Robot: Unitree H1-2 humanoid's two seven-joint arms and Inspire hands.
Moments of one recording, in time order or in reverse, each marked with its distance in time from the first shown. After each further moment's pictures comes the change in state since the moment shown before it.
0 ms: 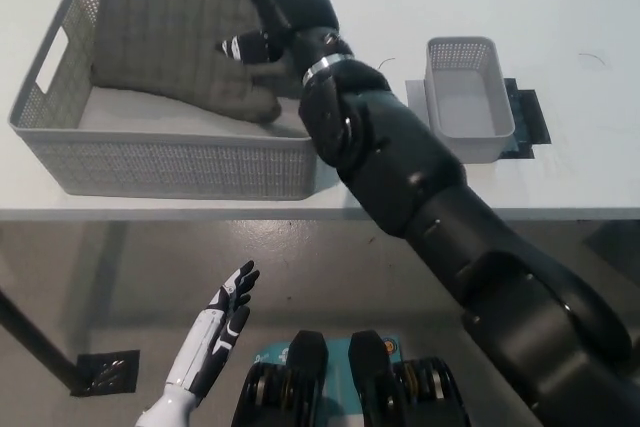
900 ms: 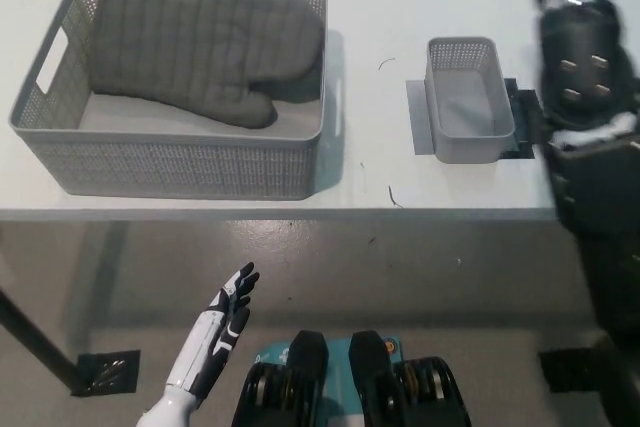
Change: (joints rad) left_arm 0.002 -0.001 -0.001 0.003 0.000 0.006 0.000; right_arm 0.290 -0.286 -0.340 -0.796 0.404 0.102 0.137
